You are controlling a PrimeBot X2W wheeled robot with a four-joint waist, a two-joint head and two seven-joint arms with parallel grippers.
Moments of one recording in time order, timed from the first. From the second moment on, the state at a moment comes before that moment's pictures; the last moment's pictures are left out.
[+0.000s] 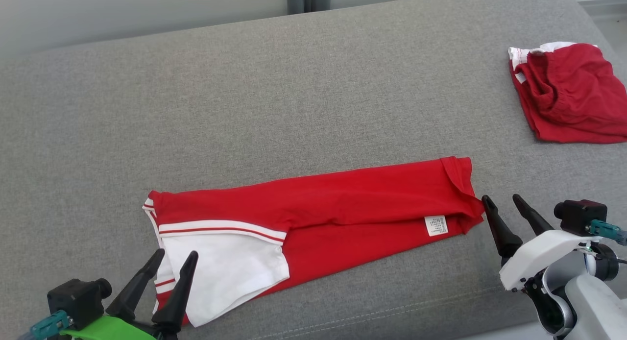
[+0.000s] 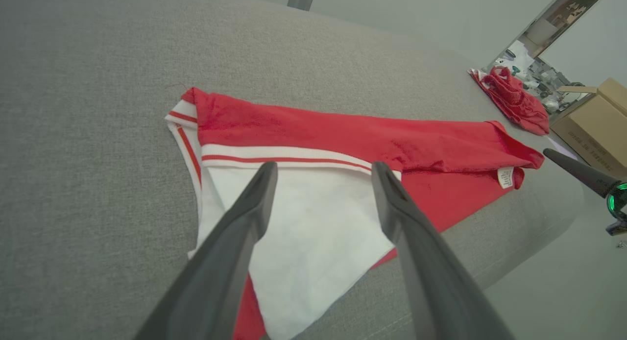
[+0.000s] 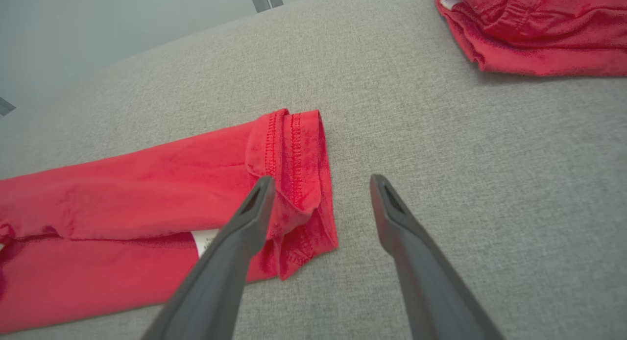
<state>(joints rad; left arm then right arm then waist) 0.01 0.68 -0.59 -0.12 -1.00 0.07 -0.18 -0.22 -0.32 0.22 0.42 0.60 0.13 -0.10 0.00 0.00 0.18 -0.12</state>
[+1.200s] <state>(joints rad) 0.05 0.44 -0.33 -0.08 -0.75 0.19 -0.26 -0.19 -0.22 -0.01 0.42 0.34 0.13 0.02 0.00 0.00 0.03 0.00</state>
